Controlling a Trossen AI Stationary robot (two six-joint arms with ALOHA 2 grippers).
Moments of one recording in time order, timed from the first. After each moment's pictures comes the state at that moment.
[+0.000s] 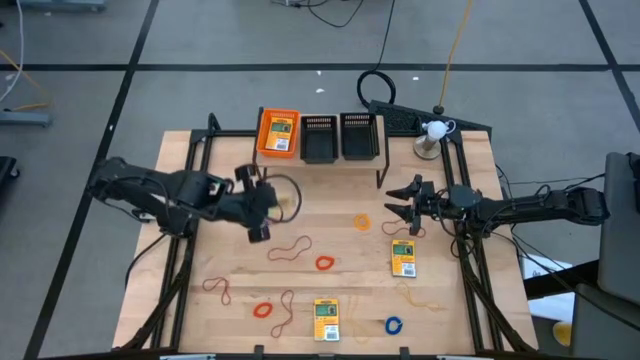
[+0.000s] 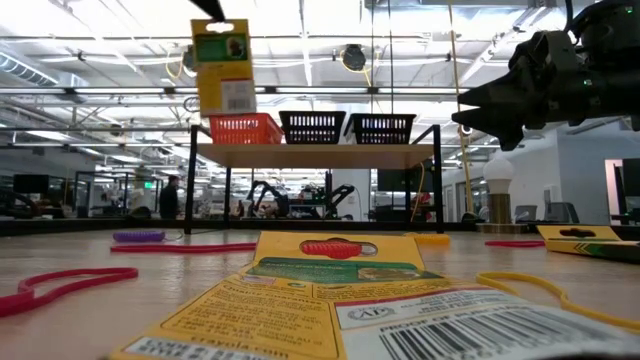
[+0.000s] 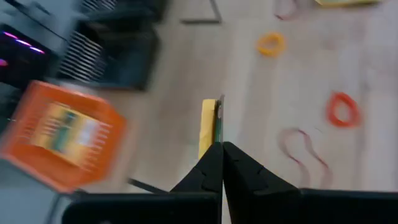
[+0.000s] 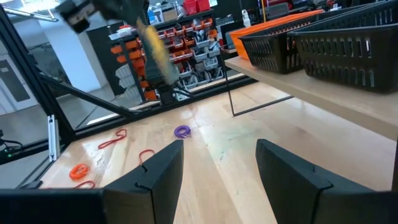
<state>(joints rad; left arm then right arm) -0.23 1.37 1.49 -1.13 -0.53 -0.22 -0.11 0.68 0.01 0.67 0.05 0.27</state>
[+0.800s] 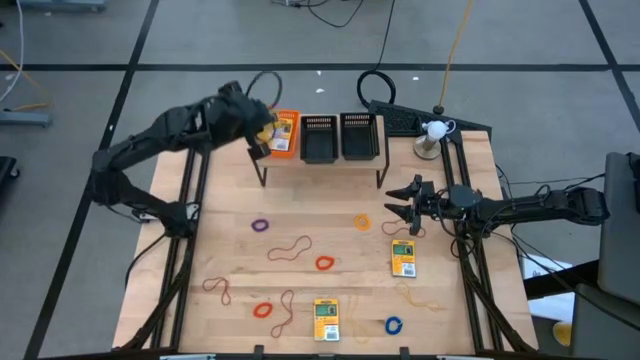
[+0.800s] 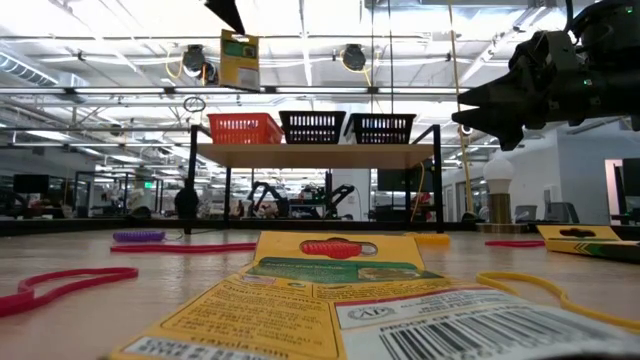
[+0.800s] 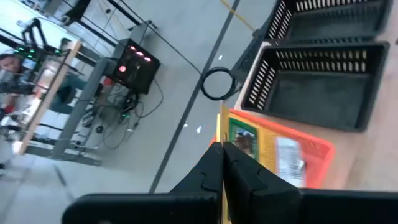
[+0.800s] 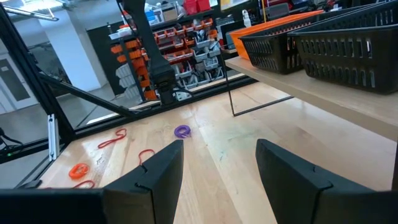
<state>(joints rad) 0.33 1.37 1.69 -0.98 -0.52 0.36 -0.11 0.68 0.01 0.67 0.05 0.26</state>
